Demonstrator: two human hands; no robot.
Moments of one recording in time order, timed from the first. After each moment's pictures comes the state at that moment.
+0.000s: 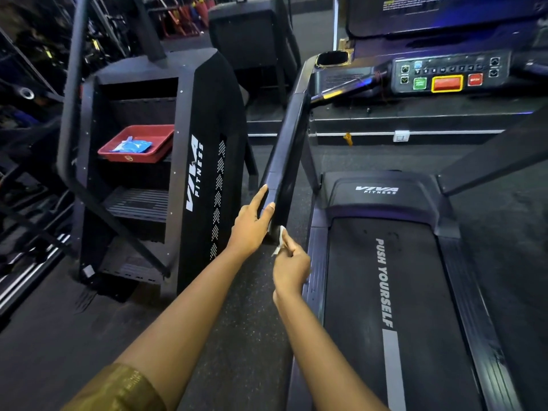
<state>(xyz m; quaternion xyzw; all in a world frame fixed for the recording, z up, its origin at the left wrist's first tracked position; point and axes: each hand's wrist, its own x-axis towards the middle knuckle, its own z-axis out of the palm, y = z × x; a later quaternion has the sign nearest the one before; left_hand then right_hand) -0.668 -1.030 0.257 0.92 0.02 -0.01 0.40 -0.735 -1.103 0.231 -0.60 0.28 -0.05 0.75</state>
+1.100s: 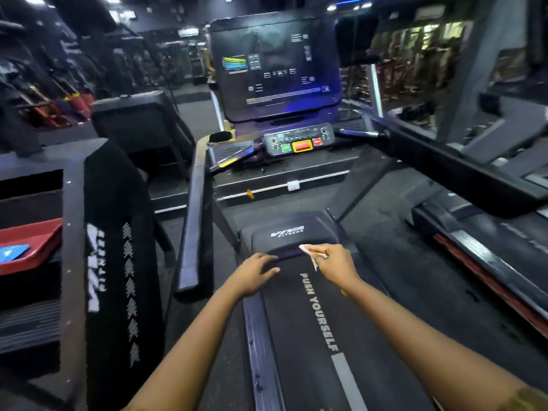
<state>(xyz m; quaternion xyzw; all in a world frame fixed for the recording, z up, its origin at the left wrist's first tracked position) -0.682 -1.143 0.265 0.91 -0.35 -0.15 0.18 -0.773 -1.324 0.261 -0.85 0.17 -0.14 0.47</state>
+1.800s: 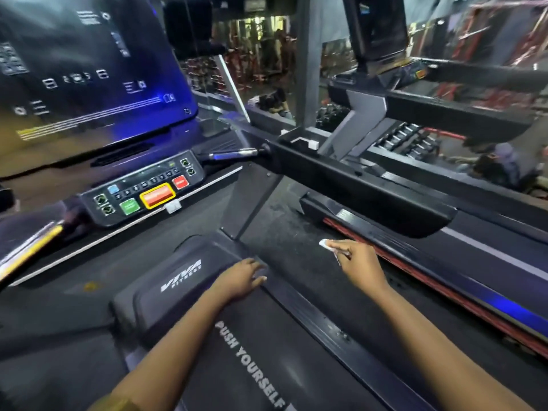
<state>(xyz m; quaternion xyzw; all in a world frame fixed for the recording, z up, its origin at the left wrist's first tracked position) -0.484 -1.474 0.207 0.77 -0.61 -0.19 0.05 -0.717 -1.600 0.244 -0.82 0.39 -0.28 0.32</state>
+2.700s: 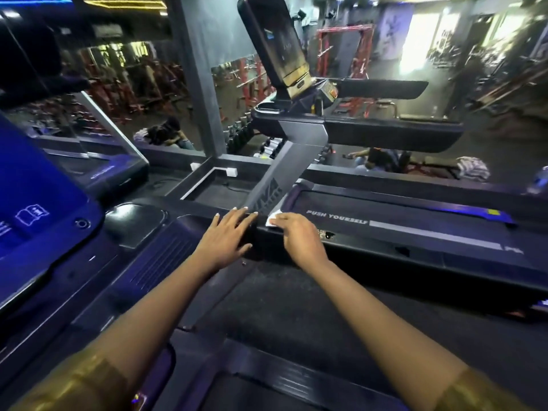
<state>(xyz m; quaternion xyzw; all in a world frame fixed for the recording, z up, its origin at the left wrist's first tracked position) -0.246 -1.809 0.291 0.61 -0.79 0.06 0.01 -0.433 -1.816 0.298 -0.80 0.49 -0.32 0.12</state>
